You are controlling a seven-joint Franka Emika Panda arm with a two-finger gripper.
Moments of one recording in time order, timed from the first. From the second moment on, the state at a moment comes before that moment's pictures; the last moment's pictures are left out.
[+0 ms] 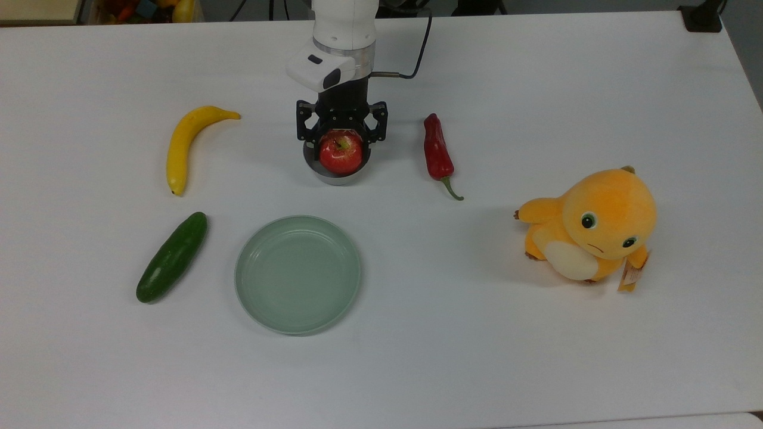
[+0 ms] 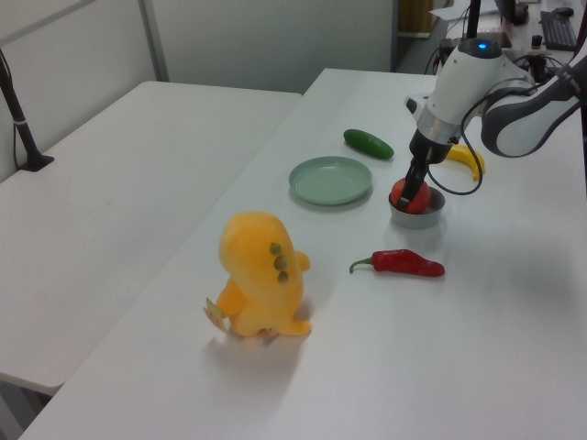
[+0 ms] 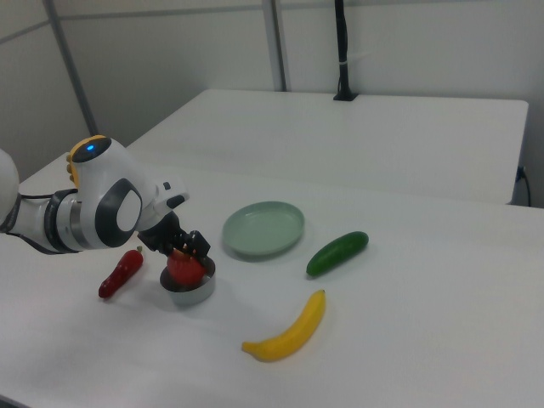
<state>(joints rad) 0.07 0.12 0.05 -2.27 -0.25 2.72 0.20</state>
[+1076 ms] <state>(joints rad) 0.06 0.02 0.06 -1.92 -0.18 2.18 0.28</state>
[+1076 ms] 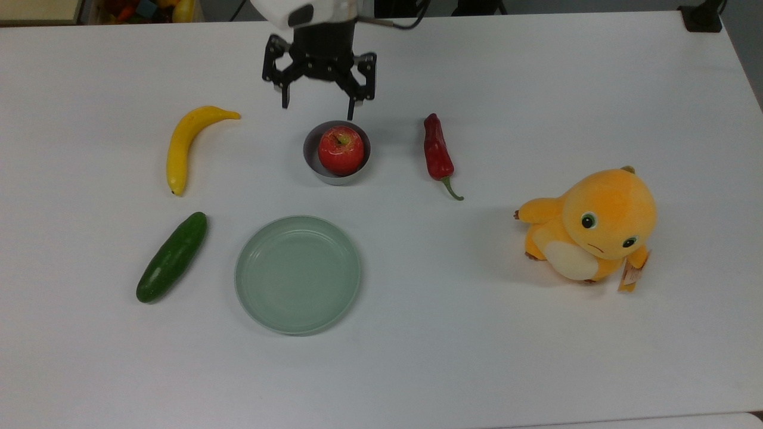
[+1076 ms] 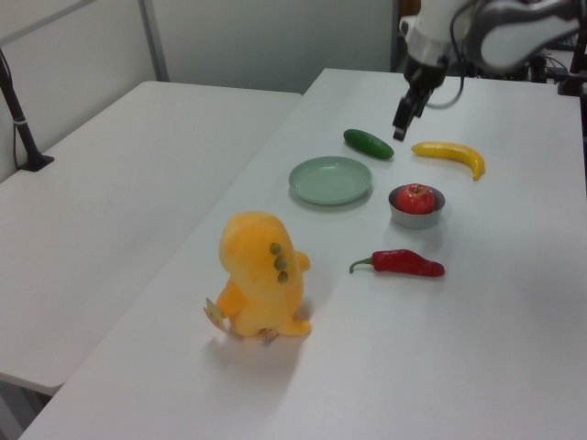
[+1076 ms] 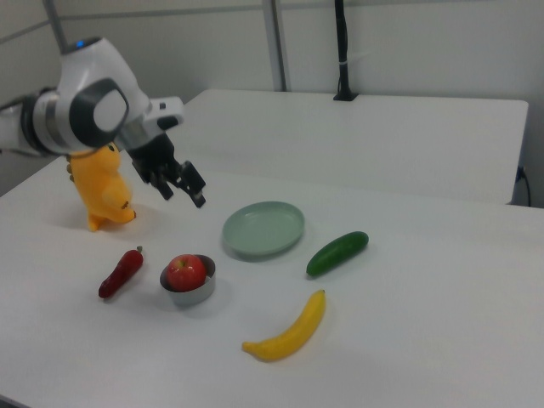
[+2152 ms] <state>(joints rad) 0.03 -0.05 0.01 -1.59 0.08 1.65 0.09</state>
